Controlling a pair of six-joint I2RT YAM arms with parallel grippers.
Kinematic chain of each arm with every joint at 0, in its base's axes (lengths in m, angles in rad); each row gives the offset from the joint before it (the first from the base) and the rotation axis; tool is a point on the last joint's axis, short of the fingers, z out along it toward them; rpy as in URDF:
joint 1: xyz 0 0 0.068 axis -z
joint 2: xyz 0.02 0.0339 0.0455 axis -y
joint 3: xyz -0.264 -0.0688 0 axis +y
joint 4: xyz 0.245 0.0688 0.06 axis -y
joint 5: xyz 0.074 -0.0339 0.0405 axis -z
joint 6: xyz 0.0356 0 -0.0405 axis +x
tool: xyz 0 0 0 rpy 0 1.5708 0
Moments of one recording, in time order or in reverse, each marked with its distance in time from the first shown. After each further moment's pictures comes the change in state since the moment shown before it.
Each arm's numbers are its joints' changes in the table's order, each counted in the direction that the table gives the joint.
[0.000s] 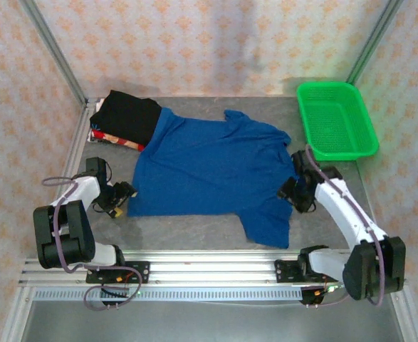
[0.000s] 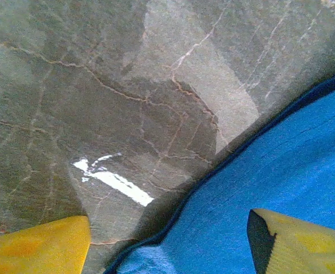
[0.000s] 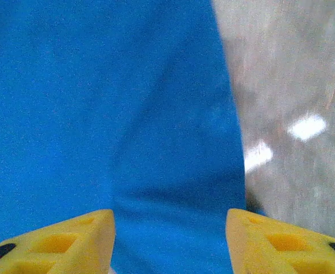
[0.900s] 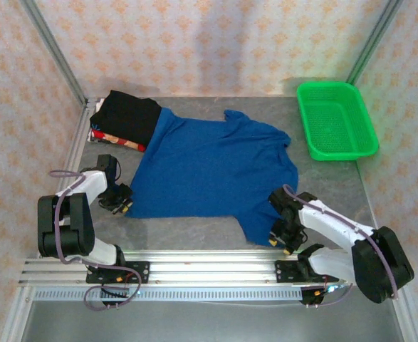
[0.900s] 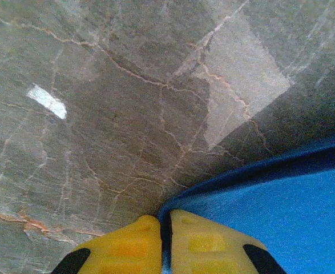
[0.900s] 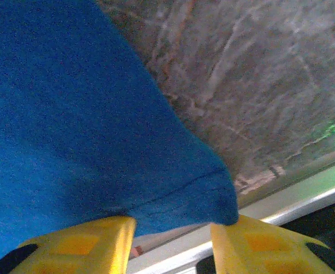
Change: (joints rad) left arm 0.111 -0.095 -0.046 -0.060 -0.132 -0.054; right arm -0.303 -0.024 0.309 0.041 -0.058 0.304
